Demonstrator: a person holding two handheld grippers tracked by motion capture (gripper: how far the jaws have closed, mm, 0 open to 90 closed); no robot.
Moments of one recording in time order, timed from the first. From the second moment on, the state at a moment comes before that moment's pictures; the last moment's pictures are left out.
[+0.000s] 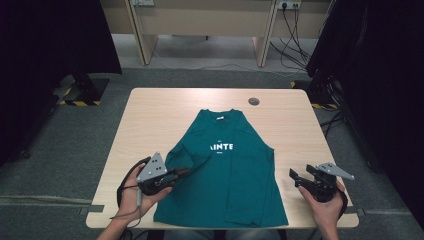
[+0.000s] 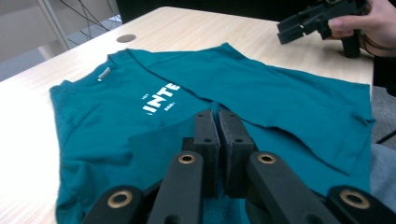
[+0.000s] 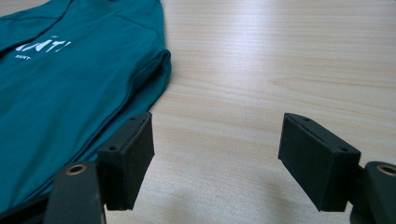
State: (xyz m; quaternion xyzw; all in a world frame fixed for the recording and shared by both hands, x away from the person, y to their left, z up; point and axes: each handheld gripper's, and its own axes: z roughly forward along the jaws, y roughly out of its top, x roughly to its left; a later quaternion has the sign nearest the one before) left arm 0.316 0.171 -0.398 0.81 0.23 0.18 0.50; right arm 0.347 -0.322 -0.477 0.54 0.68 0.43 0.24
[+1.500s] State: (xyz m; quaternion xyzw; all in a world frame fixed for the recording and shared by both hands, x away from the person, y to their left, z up) left arm 0.285 0.134 -0.430 0.85 0.18 0.12 0.48; right arm 0.346 -0.321 -0.477 0.54 0.68 0.43 0.25
